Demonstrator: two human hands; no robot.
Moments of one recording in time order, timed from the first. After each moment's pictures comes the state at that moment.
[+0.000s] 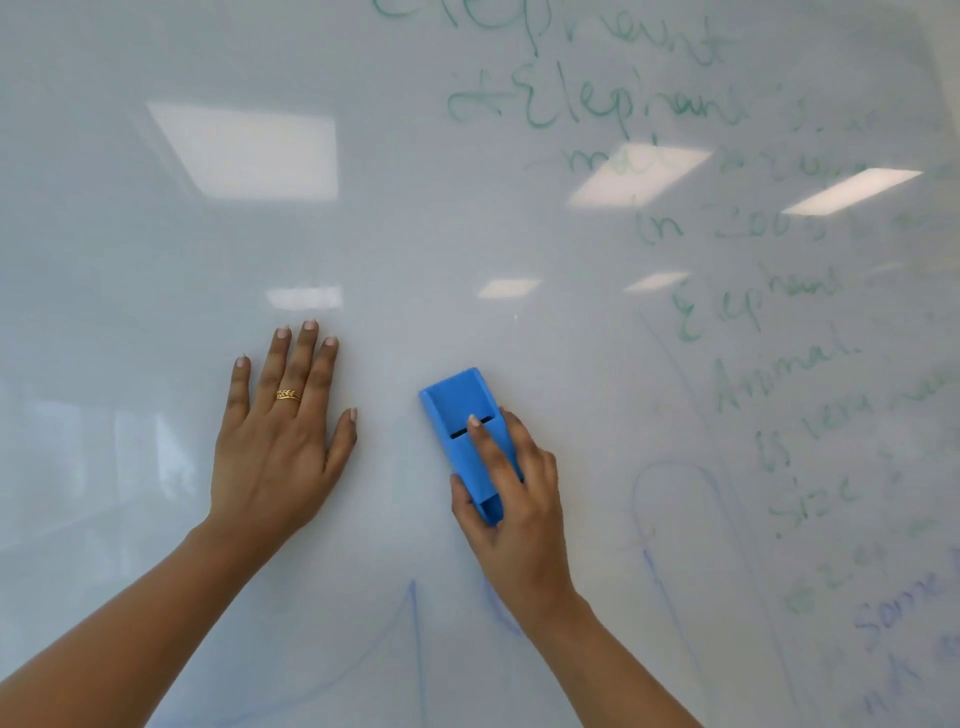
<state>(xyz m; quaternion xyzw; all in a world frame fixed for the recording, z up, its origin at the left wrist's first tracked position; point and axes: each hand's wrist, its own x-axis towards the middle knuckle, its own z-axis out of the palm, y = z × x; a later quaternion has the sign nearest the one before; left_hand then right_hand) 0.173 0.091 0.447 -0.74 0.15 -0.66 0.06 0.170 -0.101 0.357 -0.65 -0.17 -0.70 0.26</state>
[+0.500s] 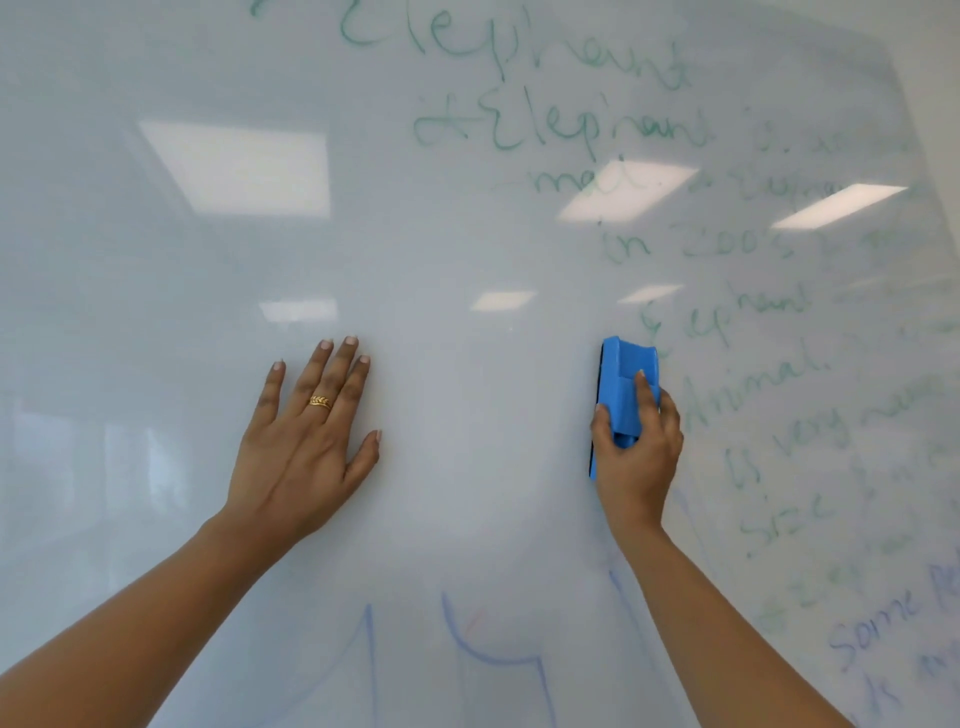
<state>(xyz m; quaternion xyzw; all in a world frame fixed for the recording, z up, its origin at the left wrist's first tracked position) 0.172 0.053 0.454 -0.75 0.19 -0.62 0.13 0.182 -0.228 0.397 -0.57 0.04 -0.69 0.45</state>
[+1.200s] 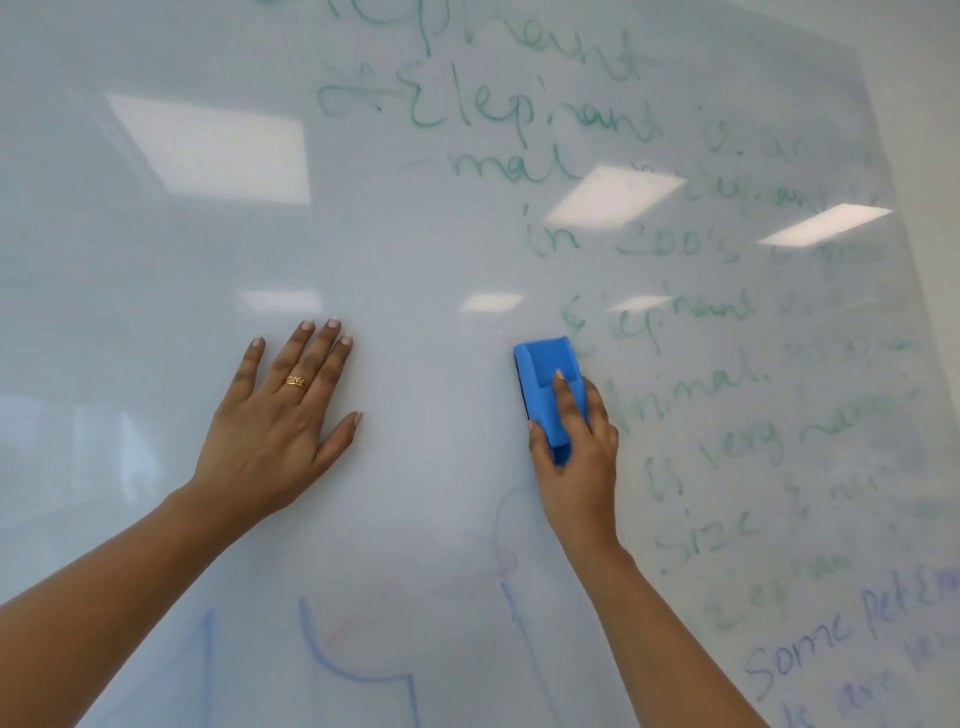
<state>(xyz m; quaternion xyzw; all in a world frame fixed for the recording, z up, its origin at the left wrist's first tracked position) 0.189 -0.028 0.449 -0.73 0.18 -0.64 0.14 0.178 -0.287 0.379 -0.66 -0.09 -0.65 0.36</state>
